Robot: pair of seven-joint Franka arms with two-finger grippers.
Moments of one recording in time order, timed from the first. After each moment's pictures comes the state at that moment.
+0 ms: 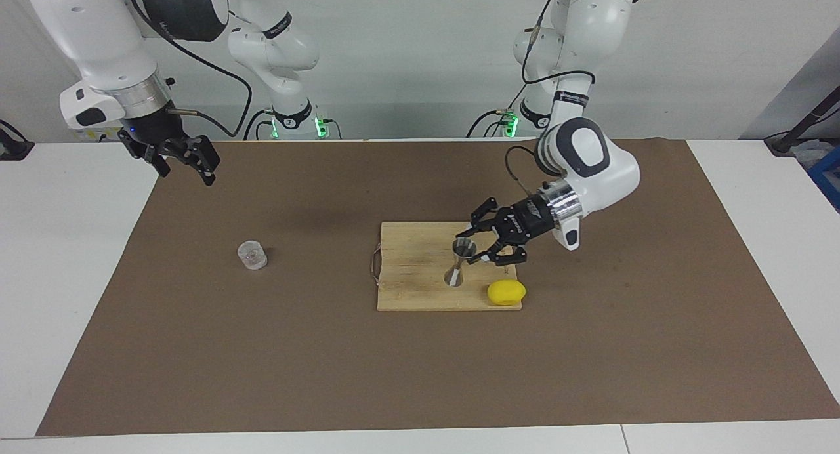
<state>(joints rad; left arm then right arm) -0.38 0.27 -0.02 -1.91 -1.69 2.27 -1.12 -0.16 0.02 0.12 -1.59 -0.03 1.63 0.29</state>
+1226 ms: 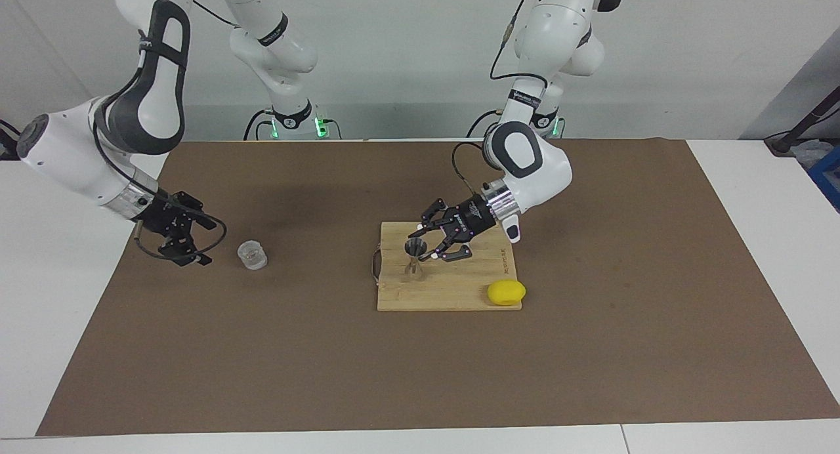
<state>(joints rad) -0.53 0.33 0.00 -1.94 -1.79 2.43 -1.12 -0.36 0.23 0.11 -1.85 0.43 1.96 1.01</state>
